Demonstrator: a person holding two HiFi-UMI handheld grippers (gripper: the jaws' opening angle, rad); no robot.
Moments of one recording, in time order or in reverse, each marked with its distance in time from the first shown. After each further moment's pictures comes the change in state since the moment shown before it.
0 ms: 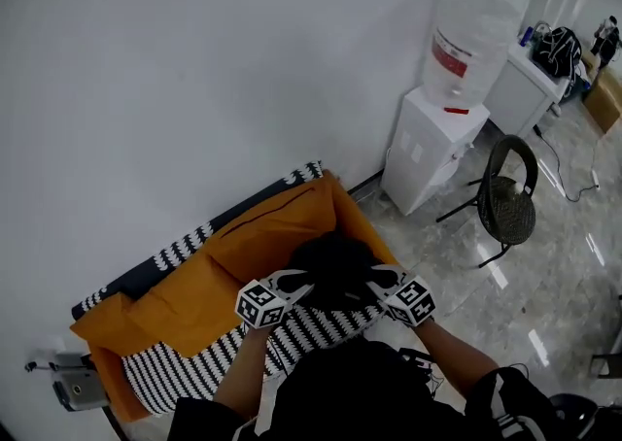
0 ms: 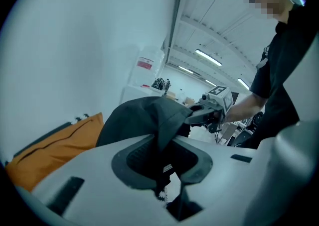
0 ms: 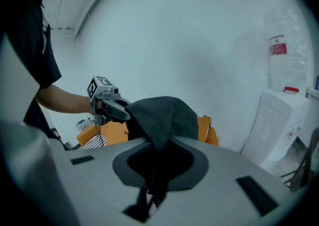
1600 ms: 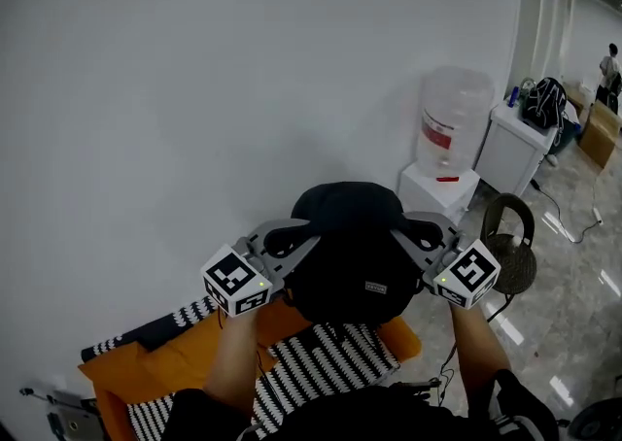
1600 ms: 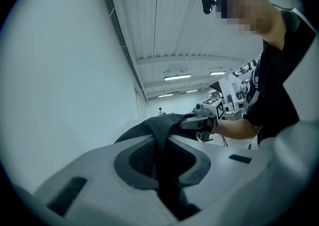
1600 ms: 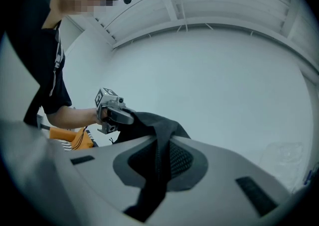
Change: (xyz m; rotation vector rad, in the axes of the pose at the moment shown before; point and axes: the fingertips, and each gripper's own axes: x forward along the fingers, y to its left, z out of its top) left arm -0.120 -0.098 0.378 0.627 -0.405 0.019; right arm -0.186 0.004 0.358 -0.511 -0.583 -0.135
